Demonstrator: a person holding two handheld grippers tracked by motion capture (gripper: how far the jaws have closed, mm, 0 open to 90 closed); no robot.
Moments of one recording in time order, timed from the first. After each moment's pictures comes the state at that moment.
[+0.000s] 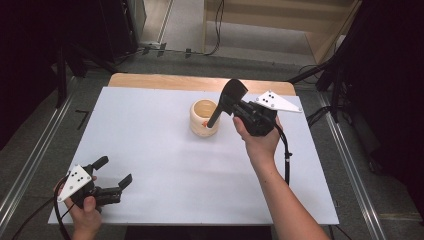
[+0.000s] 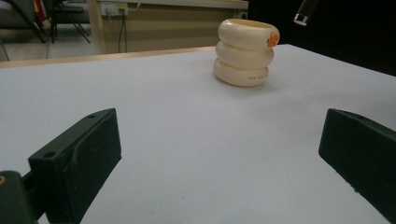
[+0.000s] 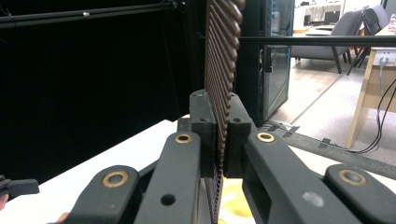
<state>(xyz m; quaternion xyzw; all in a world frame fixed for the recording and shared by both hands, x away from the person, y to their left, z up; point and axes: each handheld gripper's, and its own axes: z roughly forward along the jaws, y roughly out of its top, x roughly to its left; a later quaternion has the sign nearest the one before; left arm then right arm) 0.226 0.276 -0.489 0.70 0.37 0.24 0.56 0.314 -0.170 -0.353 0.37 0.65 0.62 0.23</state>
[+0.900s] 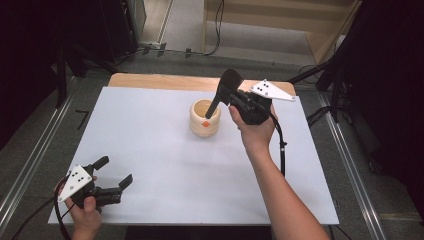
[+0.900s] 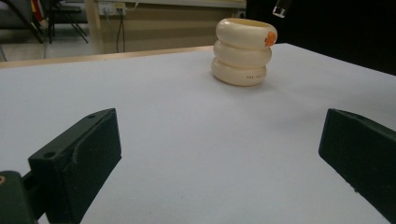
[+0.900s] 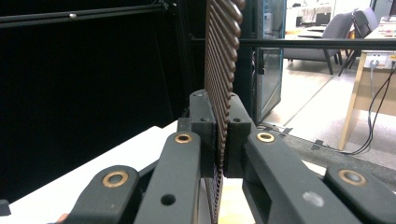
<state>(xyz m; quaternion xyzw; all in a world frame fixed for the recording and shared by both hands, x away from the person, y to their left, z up) 0.226 0.275 -0.489 0.70 0.37 0.24 0.56 0.341 -0.164 -0.349 0.38 0.65 0.62 0.24</state>
